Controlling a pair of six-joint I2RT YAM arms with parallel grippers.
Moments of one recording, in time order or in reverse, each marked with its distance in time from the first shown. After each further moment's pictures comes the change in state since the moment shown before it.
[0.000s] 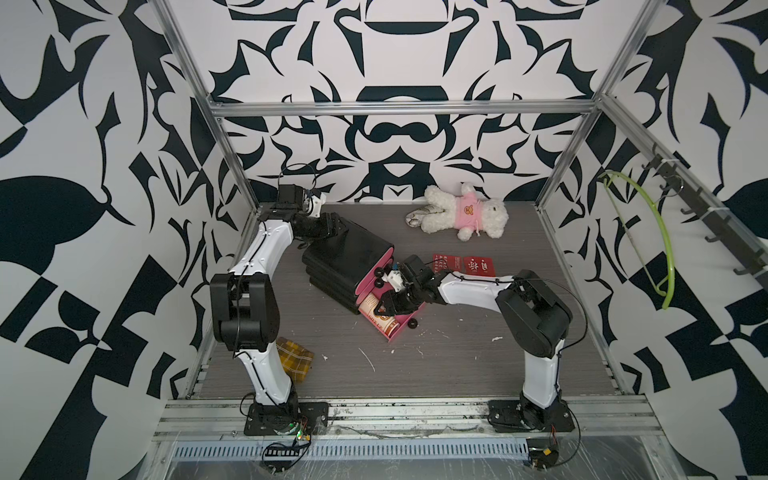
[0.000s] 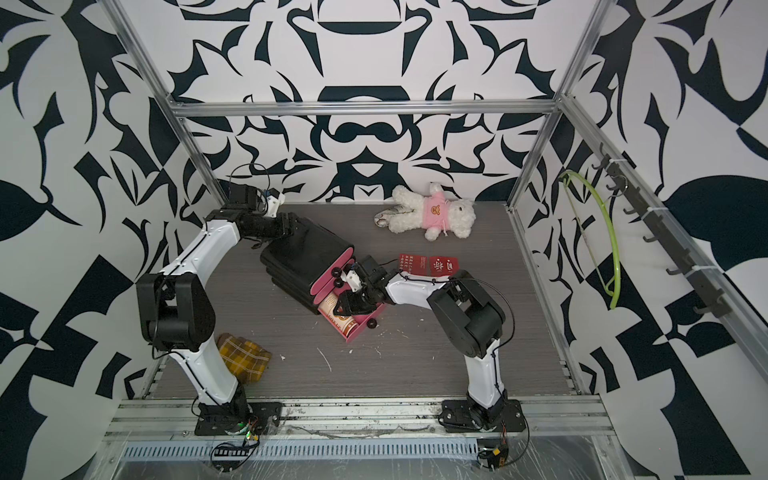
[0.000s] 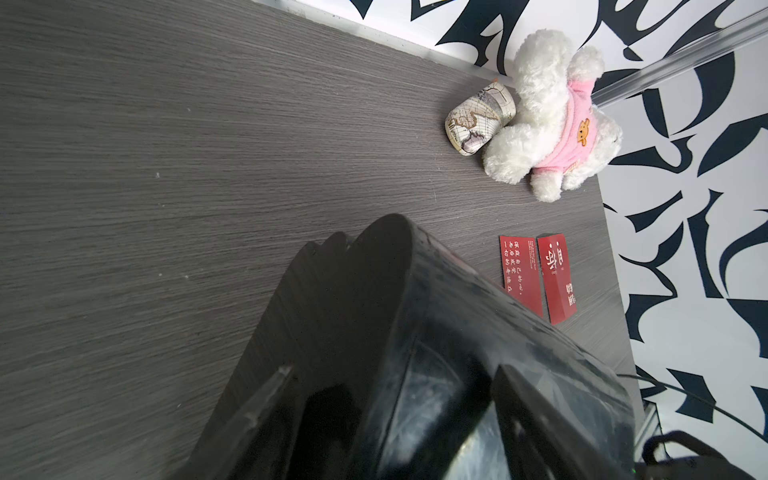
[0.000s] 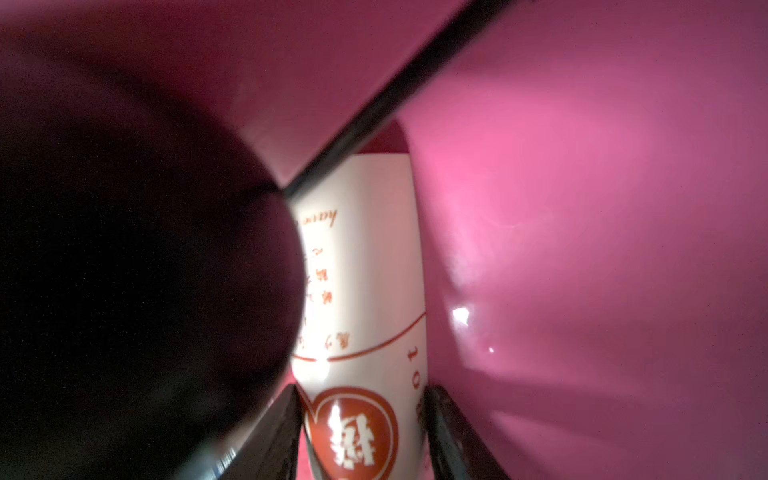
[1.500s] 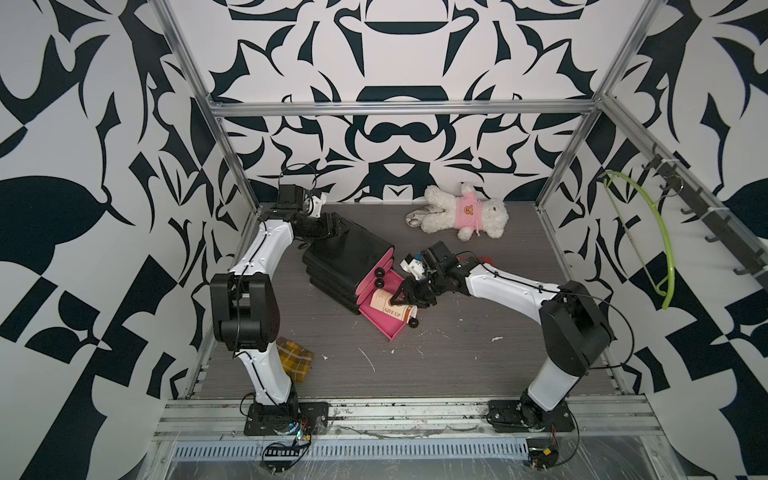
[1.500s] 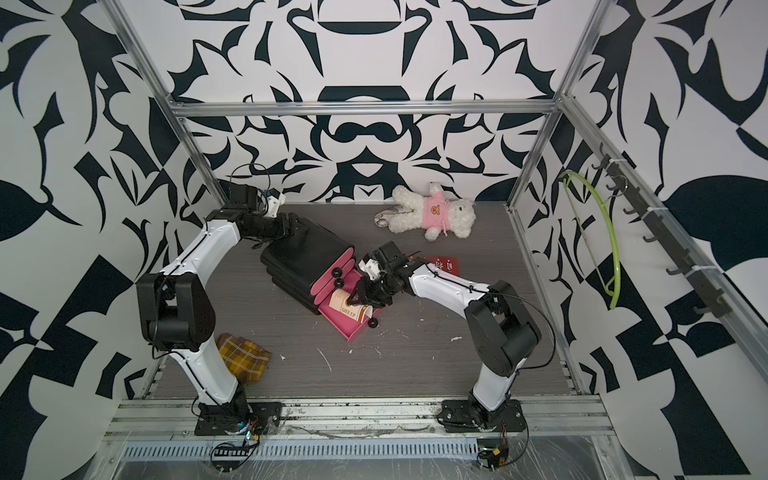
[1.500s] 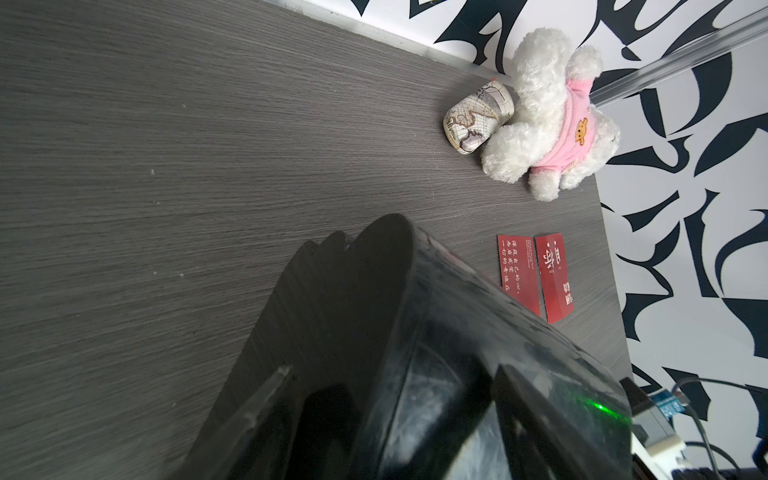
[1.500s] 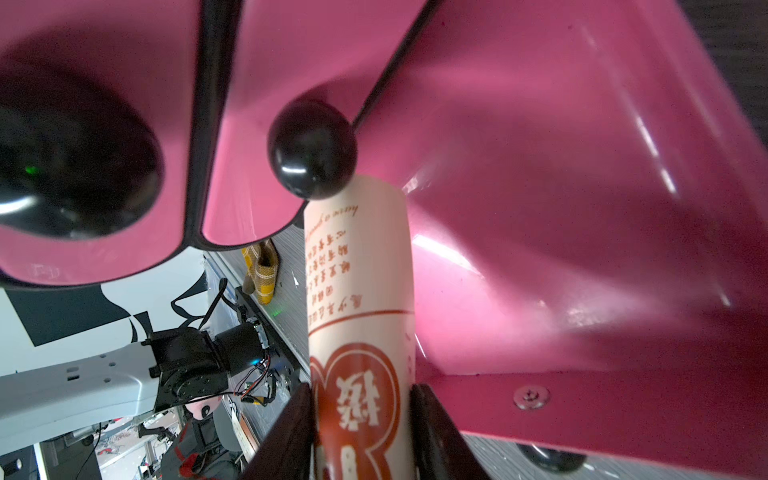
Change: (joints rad) left arm 0.000 0.000 0.001 -0.004 0.004 -0.004; right arm -0.122 -0.232 -0.036 -0.223 -0.101 0.112
